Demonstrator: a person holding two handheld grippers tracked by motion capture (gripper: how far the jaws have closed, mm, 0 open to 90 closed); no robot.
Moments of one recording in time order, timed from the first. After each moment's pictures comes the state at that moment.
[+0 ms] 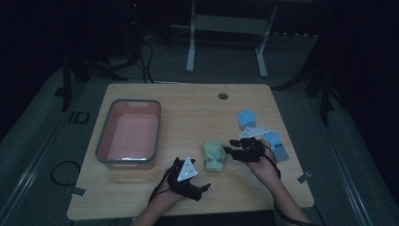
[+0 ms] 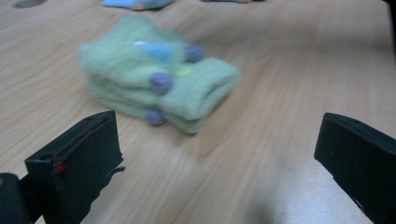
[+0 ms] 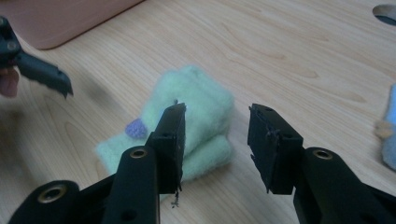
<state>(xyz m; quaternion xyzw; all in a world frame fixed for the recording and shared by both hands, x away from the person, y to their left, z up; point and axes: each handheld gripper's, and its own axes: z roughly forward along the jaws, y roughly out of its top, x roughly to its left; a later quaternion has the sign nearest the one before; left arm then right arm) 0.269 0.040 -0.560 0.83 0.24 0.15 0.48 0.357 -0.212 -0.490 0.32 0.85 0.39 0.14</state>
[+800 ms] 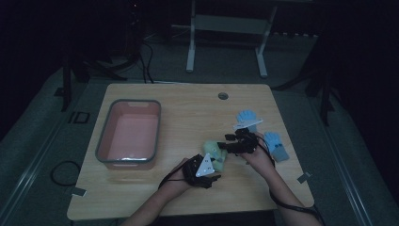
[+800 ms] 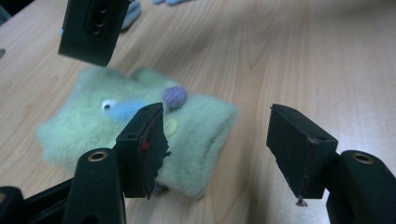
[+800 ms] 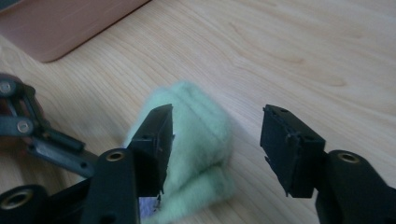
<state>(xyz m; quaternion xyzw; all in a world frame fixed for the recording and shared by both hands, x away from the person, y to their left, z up) 0.300 0.001 -0.551 0.88 0.12 0.19 0.43 0.398 -0.202 -0.504 0.33 0.86 0.39 0.08</state>
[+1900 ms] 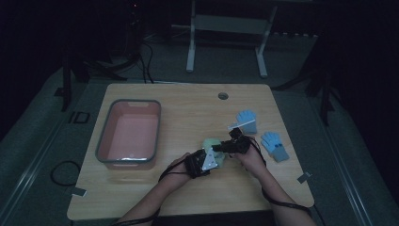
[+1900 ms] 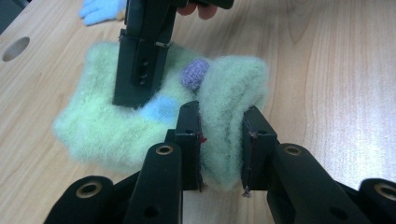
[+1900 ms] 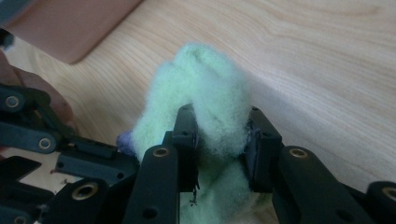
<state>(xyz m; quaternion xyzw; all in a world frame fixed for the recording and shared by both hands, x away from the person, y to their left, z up) 0.319 -0.003 -0.540 0.90 0.12 0.22 0.37 0.414 -0.191 -0.532 0.36 0.85 0.39 -0.04</state>
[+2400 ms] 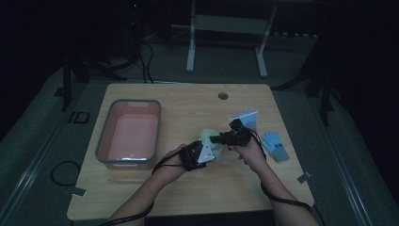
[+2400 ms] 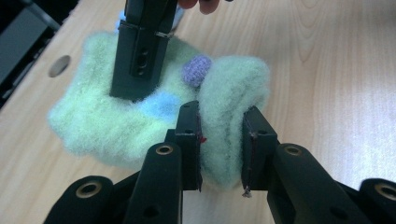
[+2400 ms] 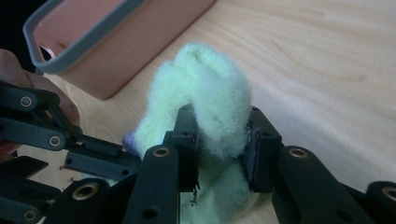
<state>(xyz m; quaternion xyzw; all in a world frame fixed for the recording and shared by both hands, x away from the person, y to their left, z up) 0.320 0.013 -0.497 0.89 0.11 0.24 0.36 0.412 -0.180 -0.487 0.35 0.83 0.42 -0.02</state>
